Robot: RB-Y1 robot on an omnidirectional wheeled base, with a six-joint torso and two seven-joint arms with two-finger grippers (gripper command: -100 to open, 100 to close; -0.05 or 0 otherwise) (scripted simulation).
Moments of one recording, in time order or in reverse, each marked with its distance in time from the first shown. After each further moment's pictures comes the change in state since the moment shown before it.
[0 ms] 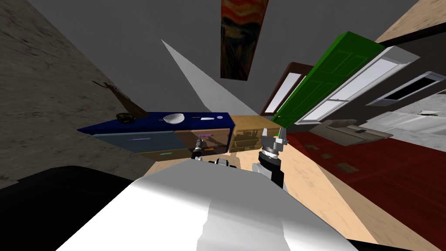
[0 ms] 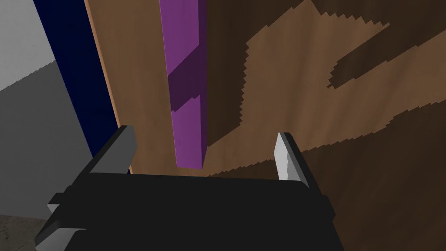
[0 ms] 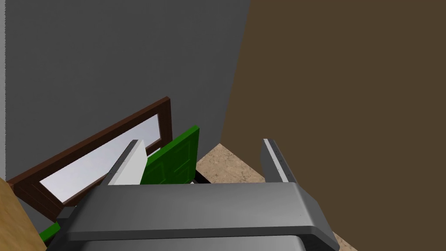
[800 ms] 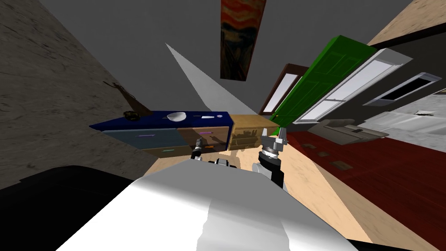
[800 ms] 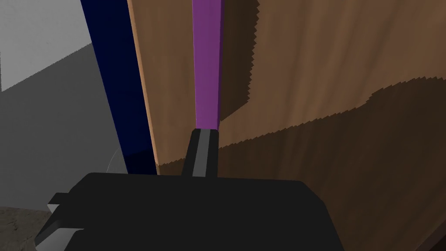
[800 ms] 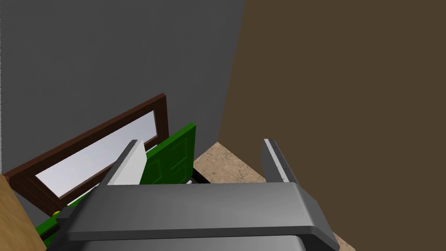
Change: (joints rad) left arm 0.016 -0.004 -0.006 -0.050 -0.001 0.031 0.000; right arm -0.001 0.000 0.000 0.000 0.000 0.000 0.000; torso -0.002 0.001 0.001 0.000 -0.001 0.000
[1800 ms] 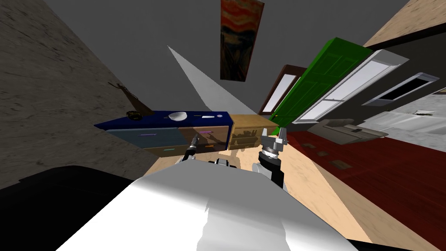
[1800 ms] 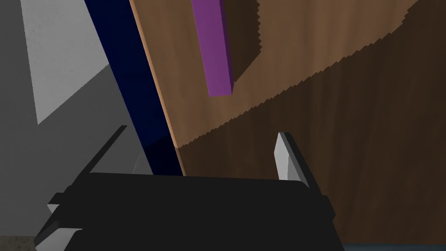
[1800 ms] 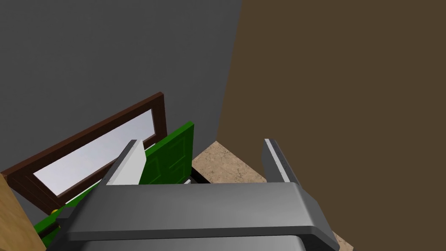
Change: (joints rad) left arm -0.006 0.197 -0.002 0.016 0.000 0.016 0.001; right arm 0.001 0.000 0.000 0.000 0.000 0.000 0.000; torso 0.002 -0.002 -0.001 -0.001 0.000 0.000
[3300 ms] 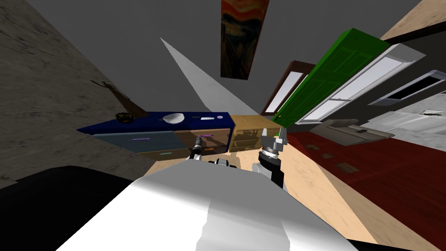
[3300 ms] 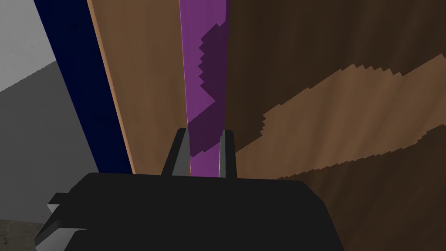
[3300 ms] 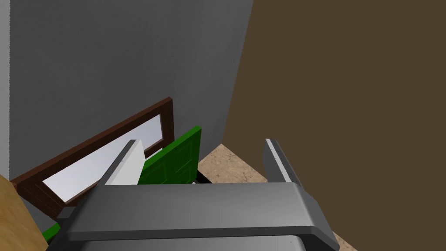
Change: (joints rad) left arm -0.019 -0.178 0.015 -0.050 0.009 0.047 0.003; right arm 0.000 0.000 0.000 0.000 0.000 0.000 0.000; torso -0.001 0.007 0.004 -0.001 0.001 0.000
